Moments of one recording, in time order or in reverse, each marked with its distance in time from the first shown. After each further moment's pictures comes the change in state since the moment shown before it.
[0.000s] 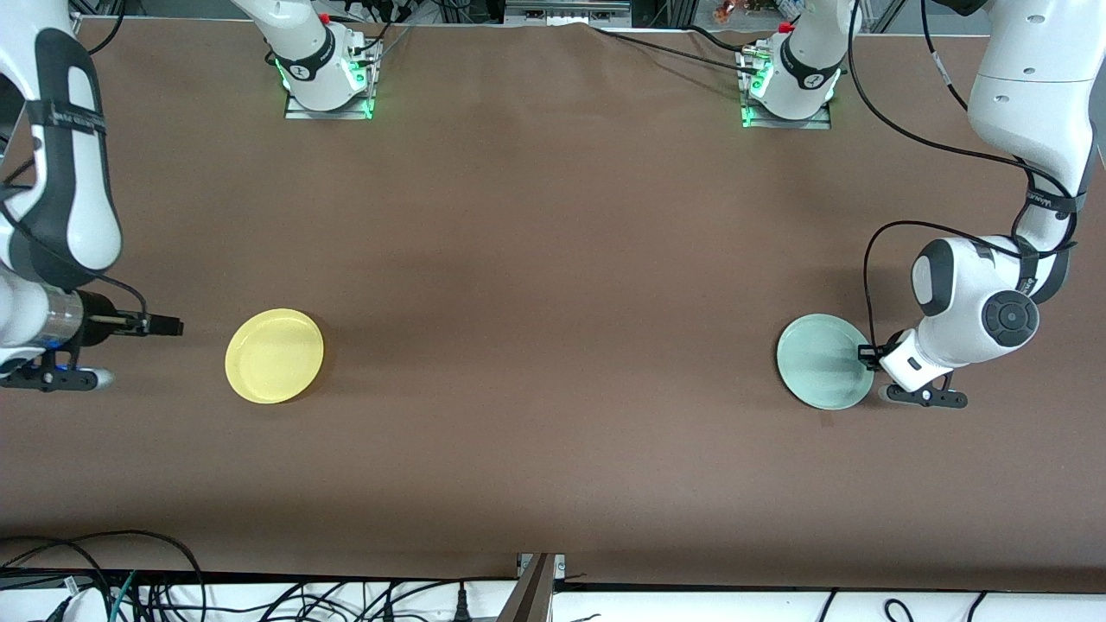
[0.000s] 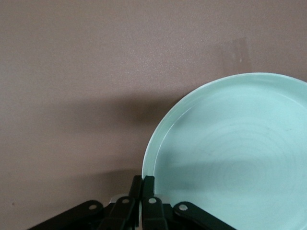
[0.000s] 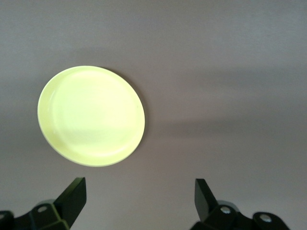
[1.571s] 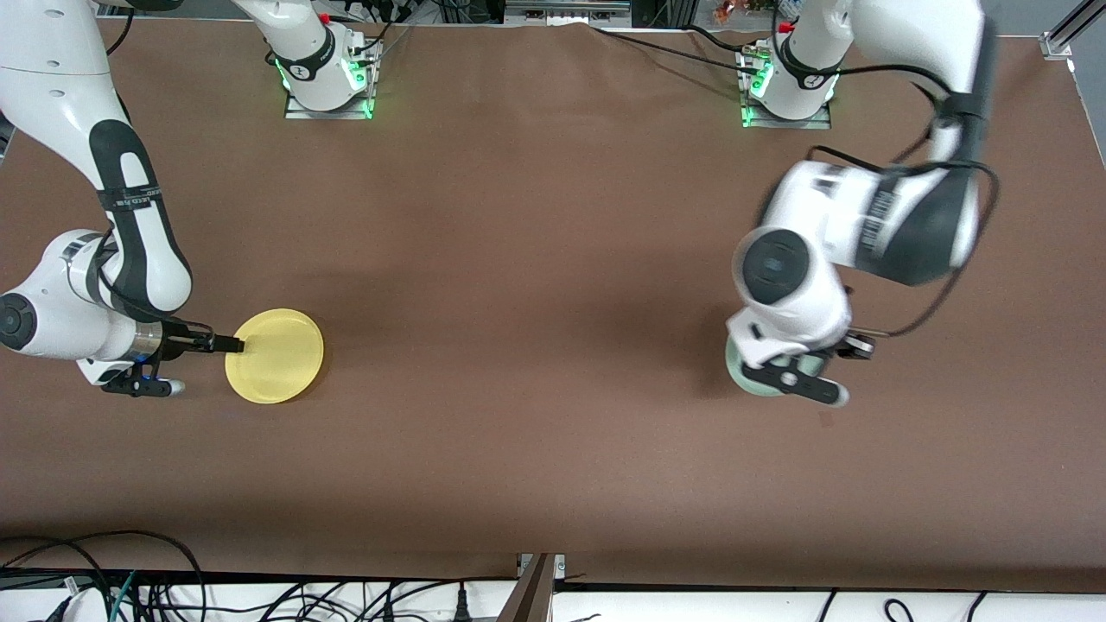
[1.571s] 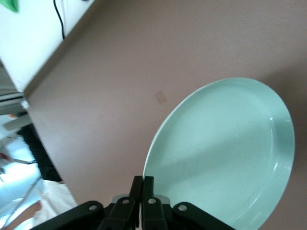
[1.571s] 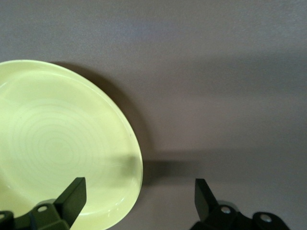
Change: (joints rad) left arm -0.563 -0.039 -0.023 0.533 0.505 -0.802 -0.259; right arm -0.039 0.152 0.002 -0.177 0.170 0.314 -0.115
